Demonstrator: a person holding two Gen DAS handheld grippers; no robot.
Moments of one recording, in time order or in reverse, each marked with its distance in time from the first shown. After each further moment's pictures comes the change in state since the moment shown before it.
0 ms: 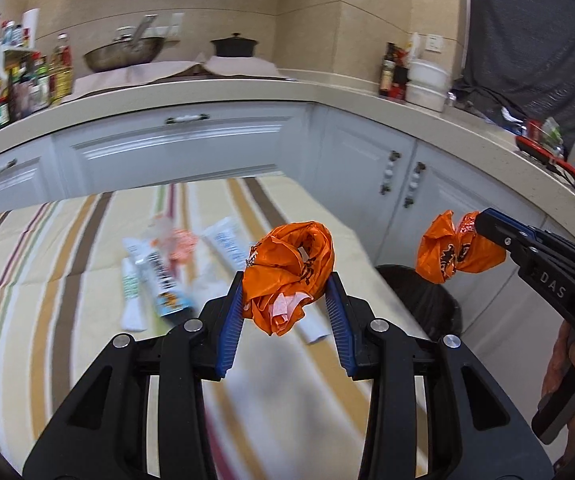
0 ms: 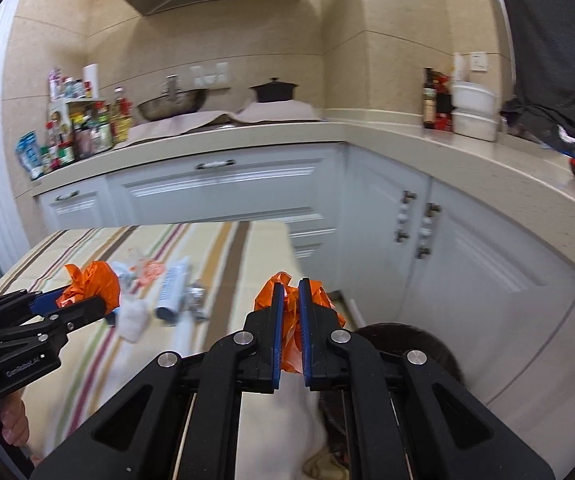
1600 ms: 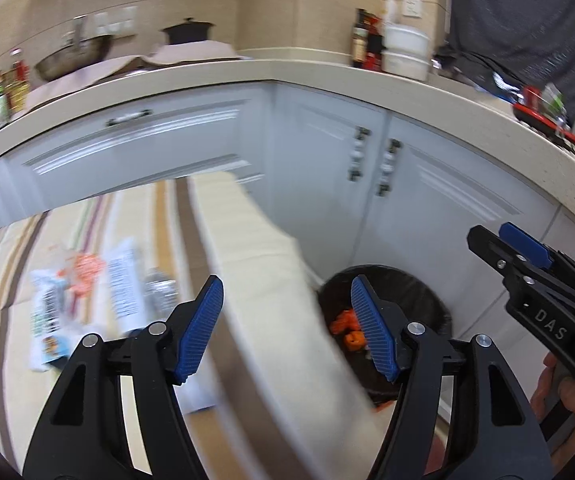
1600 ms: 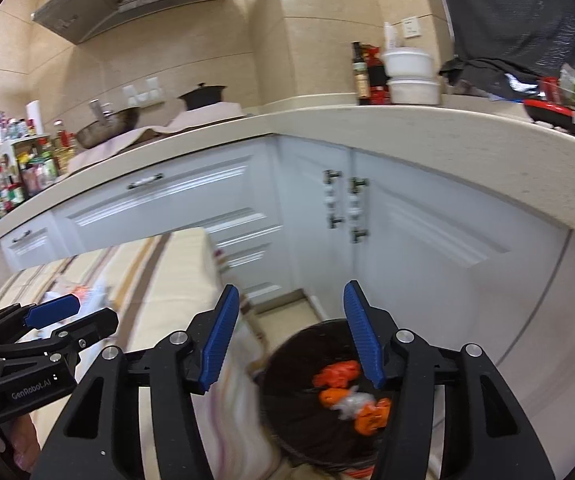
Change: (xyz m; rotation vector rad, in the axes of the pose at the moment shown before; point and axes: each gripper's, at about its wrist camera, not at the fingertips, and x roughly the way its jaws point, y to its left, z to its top) left arm 0.077 -0.077 0.022 0.050 0.062 0.024; right arm 0.036 -0.086 -0.015 0.156 -0.004 -0.064
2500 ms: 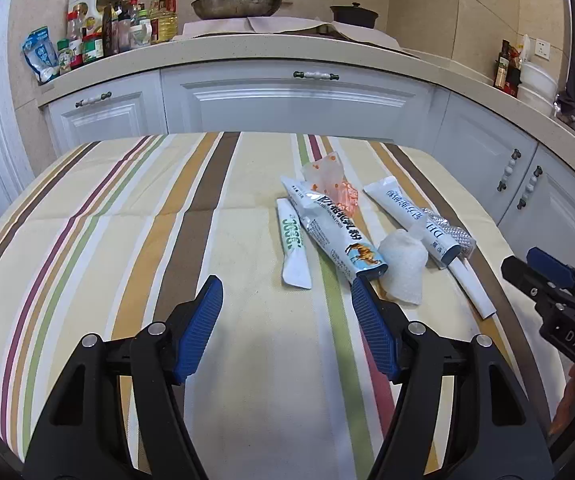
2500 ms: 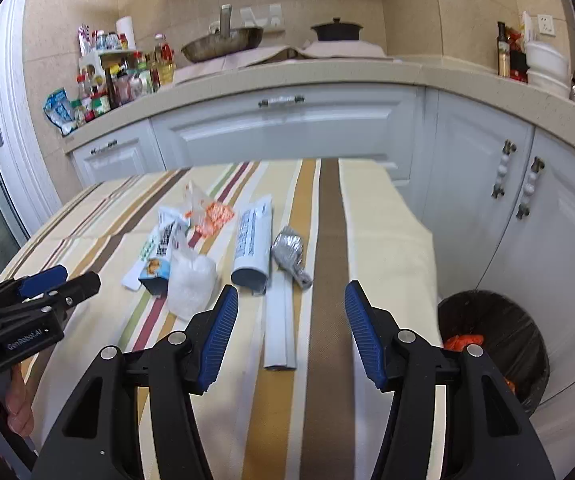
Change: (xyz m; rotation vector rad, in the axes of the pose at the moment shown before) left arm -0.068 0.193 -0.078 -0.250 0.046 0.282; right arm 0.033 0.169 -0.048 -0.200 0.209 0.249
